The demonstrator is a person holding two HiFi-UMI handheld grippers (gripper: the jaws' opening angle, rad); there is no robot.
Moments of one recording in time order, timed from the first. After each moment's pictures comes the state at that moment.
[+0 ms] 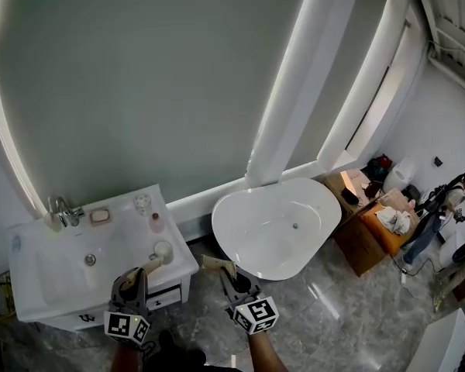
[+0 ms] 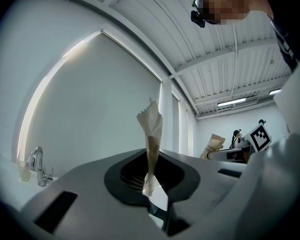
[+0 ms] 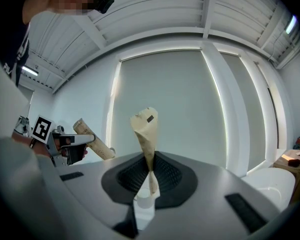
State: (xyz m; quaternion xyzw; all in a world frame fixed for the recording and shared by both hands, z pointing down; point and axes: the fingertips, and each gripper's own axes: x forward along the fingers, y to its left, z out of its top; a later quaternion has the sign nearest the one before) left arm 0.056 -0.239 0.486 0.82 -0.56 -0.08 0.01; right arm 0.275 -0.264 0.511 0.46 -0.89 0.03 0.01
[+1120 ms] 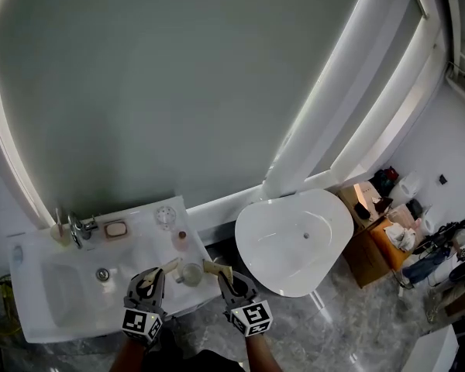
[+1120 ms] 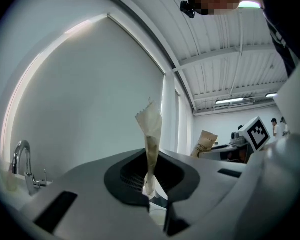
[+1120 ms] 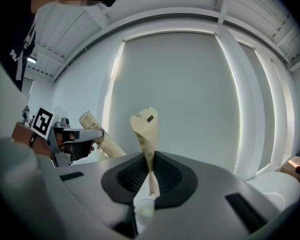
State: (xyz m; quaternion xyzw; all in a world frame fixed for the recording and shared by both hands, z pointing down) left arm -0.050 -0.378 0.536 0.84 -0.53 -0.05 0.02; right arm 0.118 -0.393 0.553 0.46 -0.89 0.03 0.07
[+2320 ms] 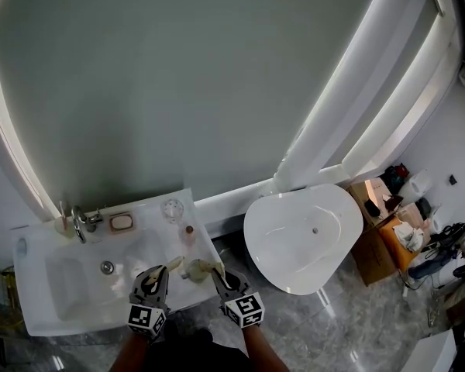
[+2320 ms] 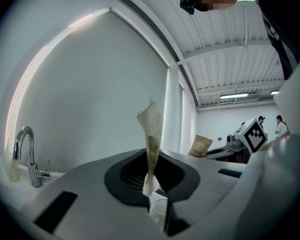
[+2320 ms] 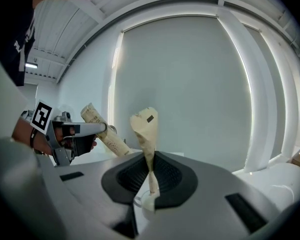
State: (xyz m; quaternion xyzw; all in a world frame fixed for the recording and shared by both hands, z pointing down) left arm -0.052 -0.397 0.579 0.84 -0.55 -0.03 0.05; right arm 0.094 -0.420 0.618 0.41 -0.90 0.07 0.11
